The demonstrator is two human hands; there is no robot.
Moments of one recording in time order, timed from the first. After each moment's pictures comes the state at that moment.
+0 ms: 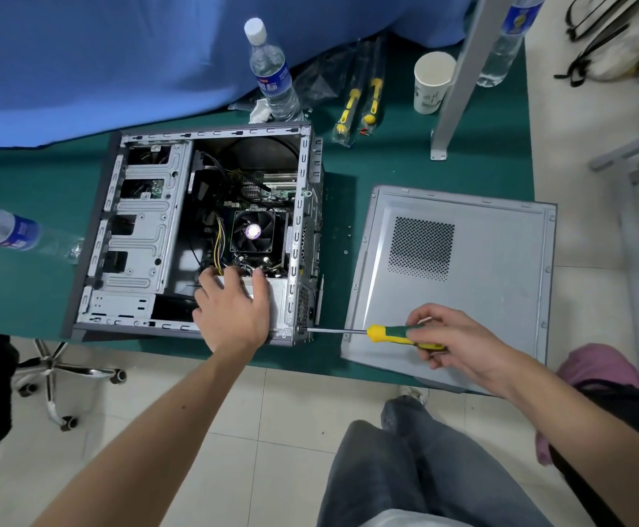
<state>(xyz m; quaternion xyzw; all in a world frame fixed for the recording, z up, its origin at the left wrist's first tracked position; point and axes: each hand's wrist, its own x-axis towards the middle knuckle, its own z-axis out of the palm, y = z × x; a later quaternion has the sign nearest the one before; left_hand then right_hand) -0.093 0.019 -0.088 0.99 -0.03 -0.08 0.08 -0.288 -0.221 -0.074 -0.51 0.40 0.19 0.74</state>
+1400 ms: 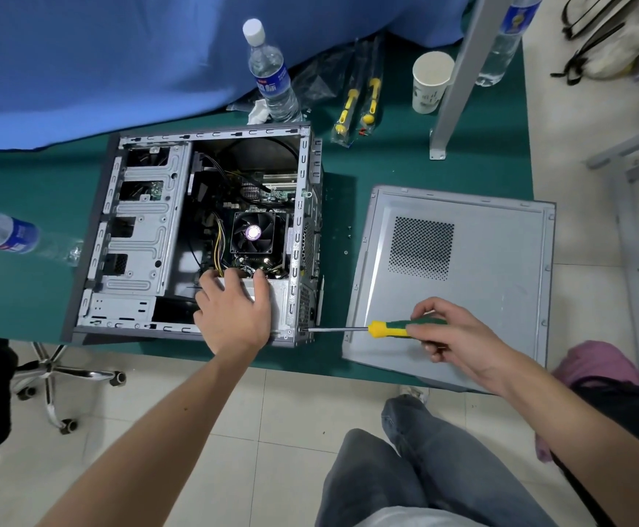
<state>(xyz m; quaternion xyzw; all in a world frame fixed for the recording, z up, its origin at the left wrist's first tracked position) -0.092 0.020 -0.090 0.99 -0.03 -0.08 0.07 -0.287 -0.218 -0.081 -0.52 0.42 0.15 0.73</state>
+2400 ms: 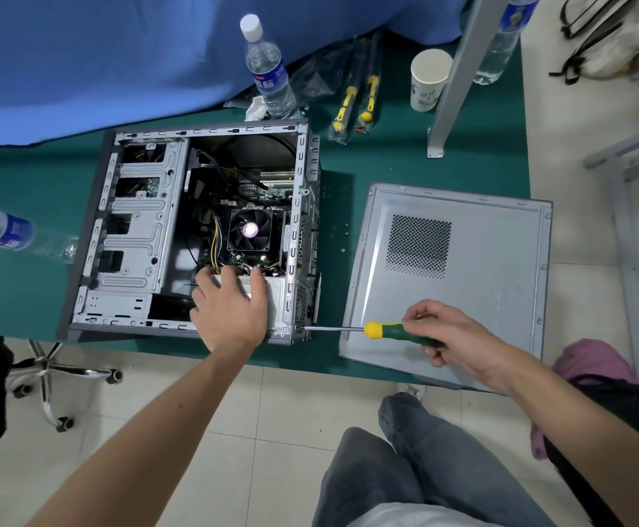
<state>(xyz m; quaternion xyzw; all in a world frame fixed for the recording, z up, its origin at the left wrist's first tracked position) -0.092 0.020 -0.088 0.99 -0.03 -0.08 0.08 -0.286 -0.221 -0.075 -0.54 0.39 0.20 0.72</state>
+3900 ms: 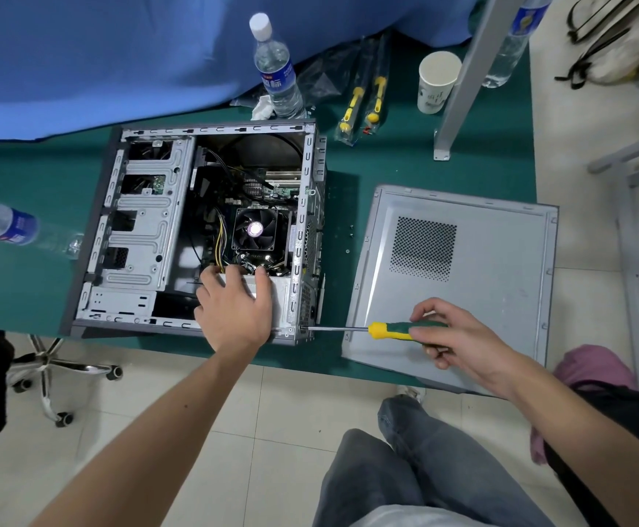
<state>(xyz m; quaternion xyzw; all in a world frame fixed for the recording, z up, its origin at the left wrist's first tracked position) -0.093 0.018 -0.086 0.99 -0.03 -0.07 0.09 -0.289 -0.221 -0.077 -0.52 0.40 0.17 0.73</state>
